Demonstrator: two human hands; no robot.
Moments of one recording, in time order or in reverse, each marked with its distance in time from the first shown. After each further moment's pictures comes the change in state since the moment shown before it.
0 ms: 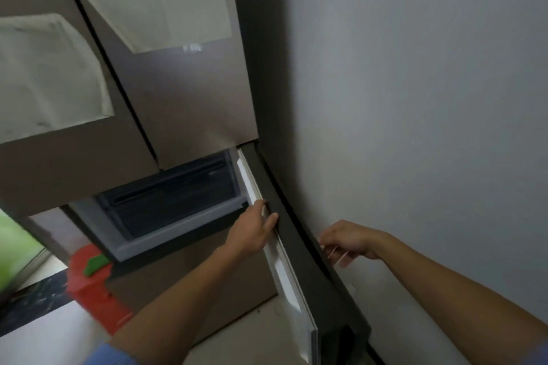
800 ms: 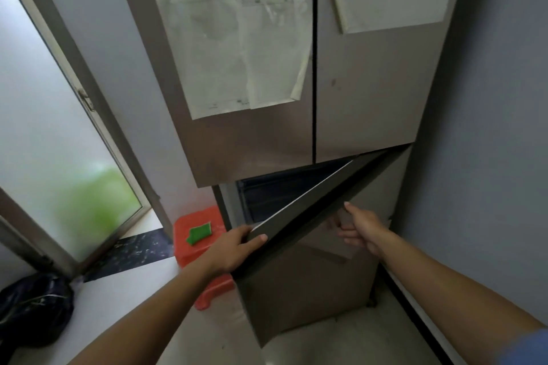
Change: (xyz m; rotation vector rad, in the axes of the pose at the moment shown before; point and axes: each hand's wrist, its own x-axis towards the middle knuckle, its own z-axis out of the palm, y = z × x) left_hand -0.093 -0.316 -0.226 -0.155 -0.093 -0.237; right_hand 0.184 -0.211 0.250 0.528 0.302 -0.004
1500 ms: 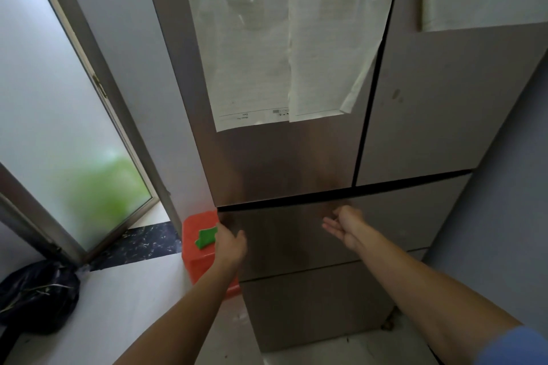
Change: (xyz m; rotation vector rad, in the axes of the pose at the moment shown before) left_hand 0.109 -0.084 -0.015 -0.516 0.532 -0.423; right_hand 0.078 -0.054 0.122 0.240 0.013 0.090
